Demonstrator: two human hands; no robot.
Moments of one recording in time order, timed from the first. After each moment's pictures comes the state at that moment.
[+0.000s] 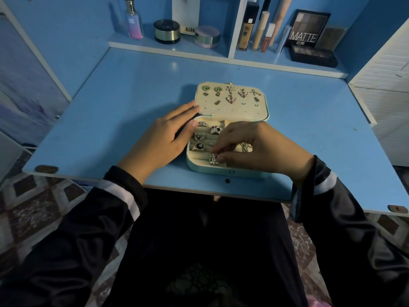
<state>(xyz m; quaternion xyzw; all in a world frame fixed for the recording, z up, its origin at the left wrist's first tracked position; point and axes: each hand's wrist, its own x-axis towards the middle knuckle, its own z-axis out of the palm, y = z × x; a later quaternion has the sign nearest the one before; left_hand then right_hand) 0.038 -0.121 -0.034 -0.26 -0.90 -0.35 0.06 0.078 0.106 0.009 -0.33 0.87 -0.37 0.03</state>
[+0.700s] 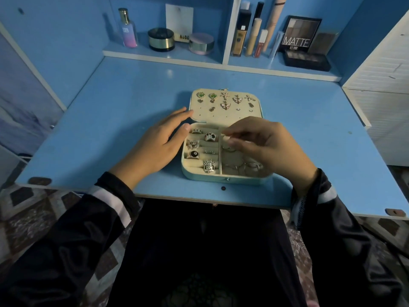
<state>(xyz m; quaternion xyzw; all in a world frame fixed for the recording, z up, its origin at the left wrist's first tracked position) 0.032 -0.121 -0.030 -0.21 -0.90 -0.38 0.00 0.084 0.120 0.004 -0.16 0.83 -0.53 -0.02</state>
